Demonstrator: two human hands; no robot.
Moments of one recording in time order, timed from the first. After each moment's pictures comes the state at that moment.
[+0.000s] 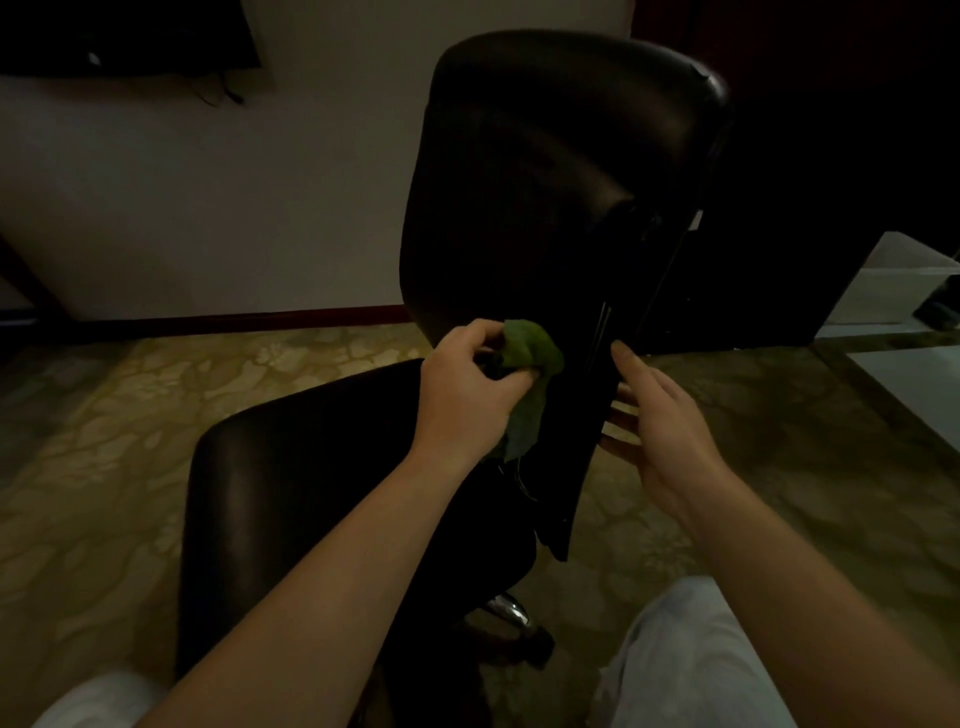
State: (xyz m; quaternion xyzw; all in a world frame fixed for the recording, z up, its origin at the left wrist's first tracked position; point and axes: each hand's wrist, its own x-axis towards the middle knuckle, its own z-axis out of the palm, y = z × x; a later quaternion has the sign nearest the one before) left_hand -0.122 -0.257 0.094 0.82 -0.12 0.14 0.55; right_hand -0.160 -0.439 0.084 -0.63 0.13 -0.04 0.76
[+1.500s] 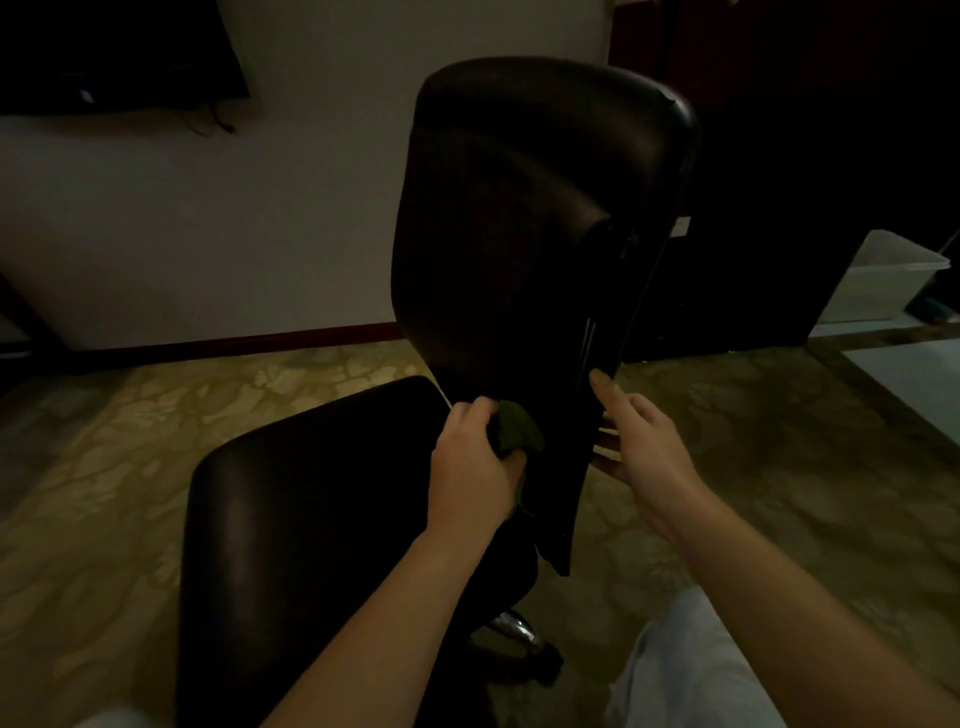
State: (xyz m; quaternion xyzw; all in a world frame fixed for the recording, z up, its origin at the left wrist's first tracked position) left_hand -0.143 -0.271 0.047 0.89 -0.08 0.14 0.44; right_hand -0.156 -0.440 0.066 -0.68 0.15 -0.03 0.72
